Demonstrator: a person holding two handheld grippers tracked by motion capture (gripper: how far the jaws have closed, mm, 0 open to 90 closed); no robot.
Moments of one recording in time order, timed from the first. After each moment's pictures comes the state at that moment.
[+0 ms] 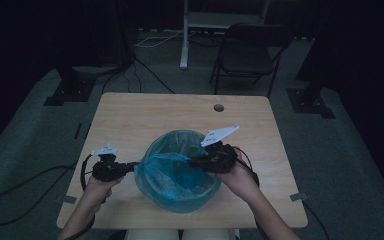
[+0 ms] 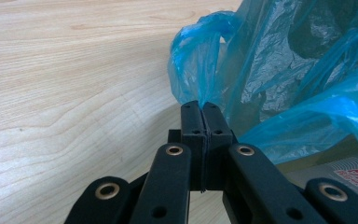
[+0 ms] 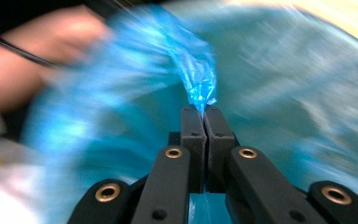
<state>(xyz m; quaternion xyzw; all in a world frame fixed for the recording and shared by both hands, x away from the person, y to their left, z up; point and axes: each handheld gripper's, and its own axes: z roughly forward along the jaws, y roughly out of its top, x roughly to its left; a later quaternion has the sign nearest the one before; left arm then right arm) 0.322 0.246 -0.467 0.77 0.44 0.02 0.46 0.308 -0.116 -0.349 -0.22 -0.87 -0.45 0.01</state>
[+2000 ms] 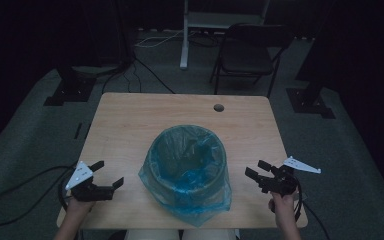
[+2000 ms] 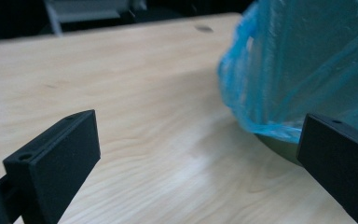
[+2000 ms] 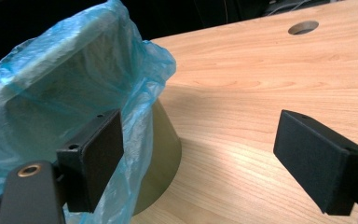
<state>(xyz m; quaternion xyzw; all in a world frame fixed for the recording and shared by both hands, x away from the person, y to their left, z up) 0.262 0.303 -0.497 0.72 0.38 0.24 0.52 0.284 -0.295 -0.463 -0.48 -0.66 -0.57 -0.08</state>
